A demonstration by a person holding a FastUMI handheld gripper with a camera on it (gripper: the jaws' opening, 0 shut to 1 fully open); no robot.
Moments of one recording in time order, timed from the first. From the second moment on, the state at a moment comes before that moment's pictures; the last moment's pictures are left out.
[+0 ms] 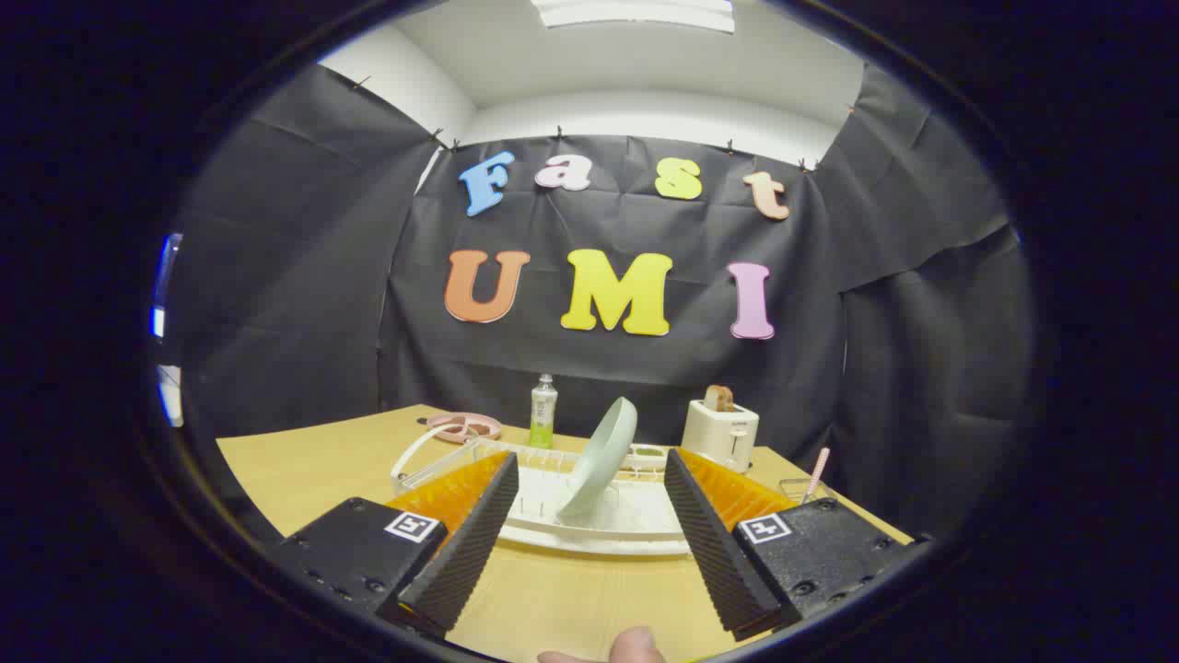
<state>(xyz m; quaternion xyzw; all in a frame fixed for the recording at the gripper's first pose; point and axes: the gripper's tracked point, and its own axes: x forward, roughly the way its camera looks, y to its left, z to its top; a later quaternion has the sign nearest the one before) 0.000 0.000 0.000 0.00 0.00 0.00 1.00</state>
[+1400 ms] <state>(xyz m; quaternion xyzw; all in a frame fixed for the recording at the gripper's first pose) 0.014 0.033 0.024 0.02 0.00 0.05 1.00</state>
